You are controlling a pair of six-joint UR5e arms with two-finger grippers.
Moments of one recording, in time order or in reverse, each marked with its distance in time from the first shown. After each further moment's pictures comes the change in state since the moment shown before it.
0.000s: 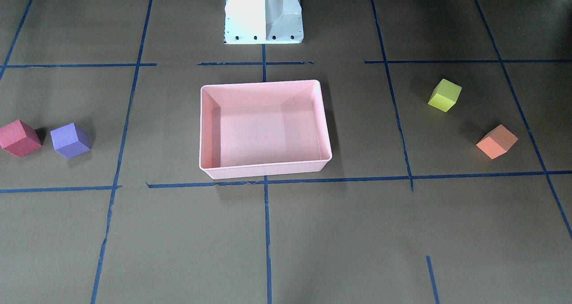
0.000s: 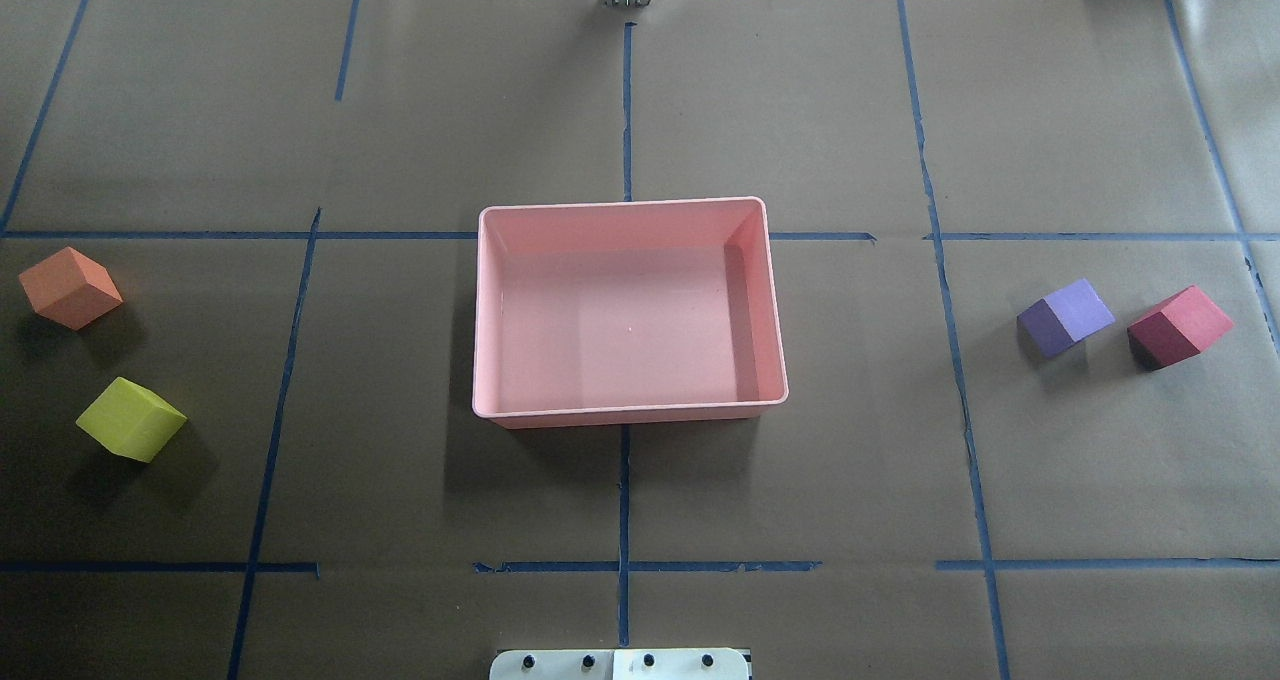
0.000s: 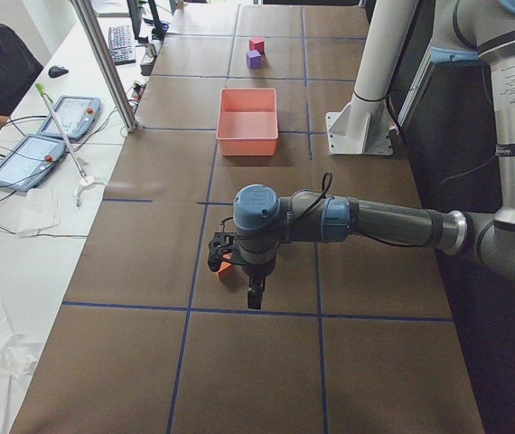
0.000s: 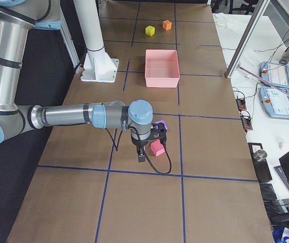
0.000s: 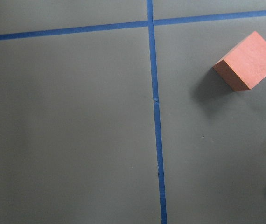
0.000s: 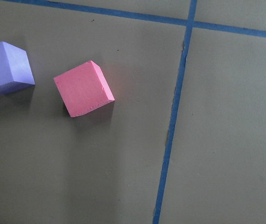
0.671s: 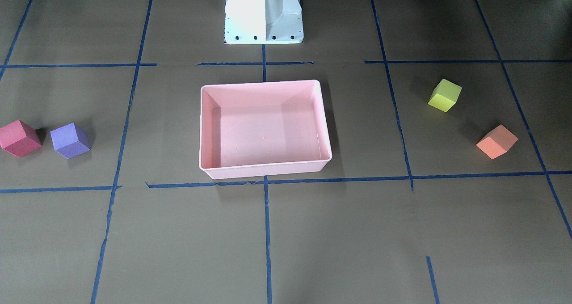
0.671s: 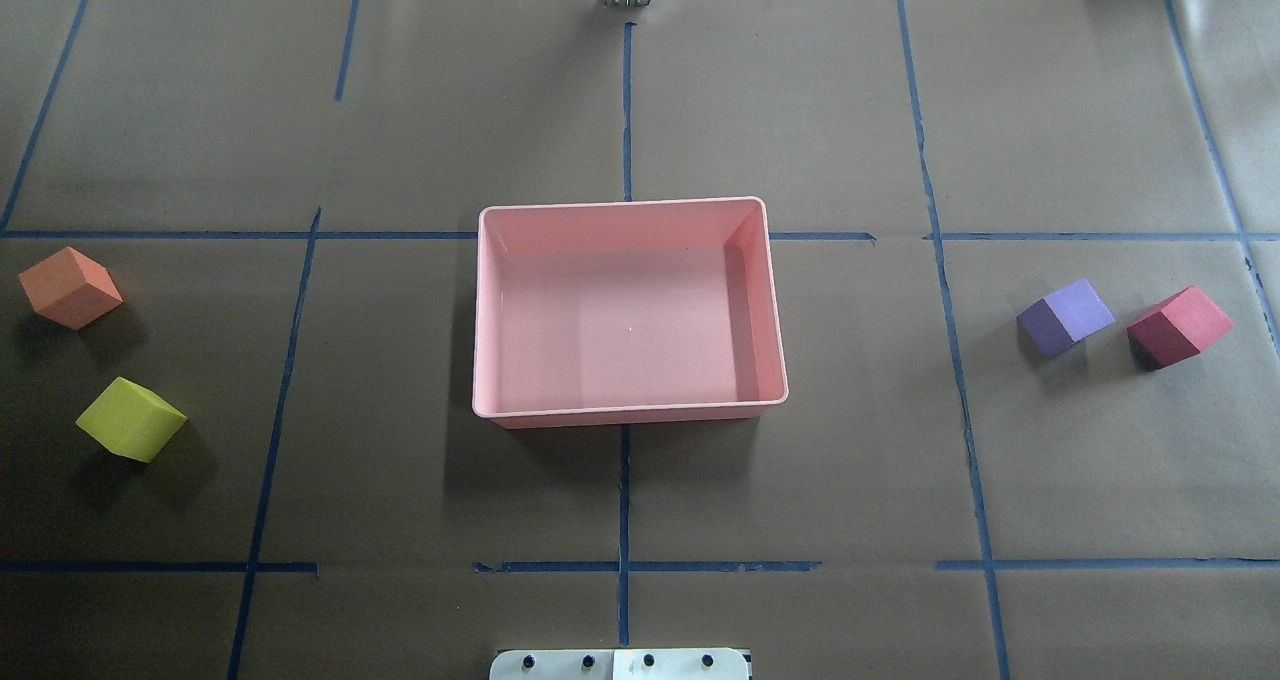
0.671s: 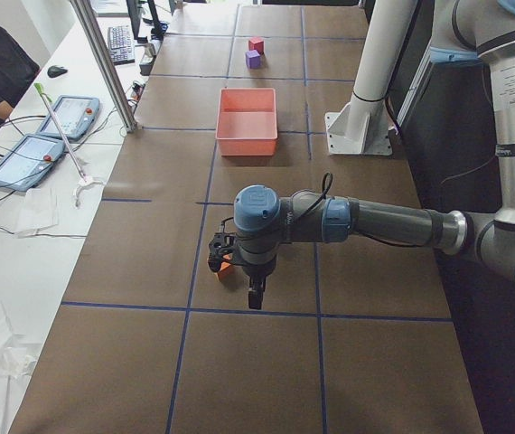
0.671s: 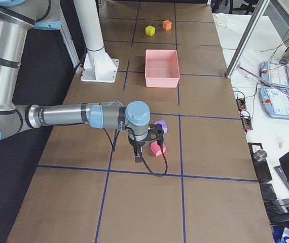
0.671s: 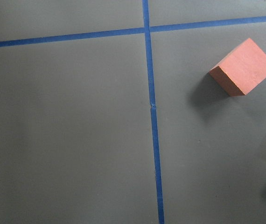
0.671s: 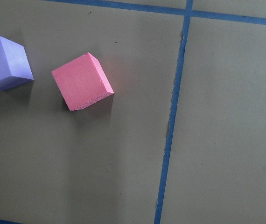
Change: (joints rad) left arm -0.001 0.010 -0.004 0.001 -0.005 -0.001; right arm 0.002 -0.005 -0.004 -0.011 0.007 0.010
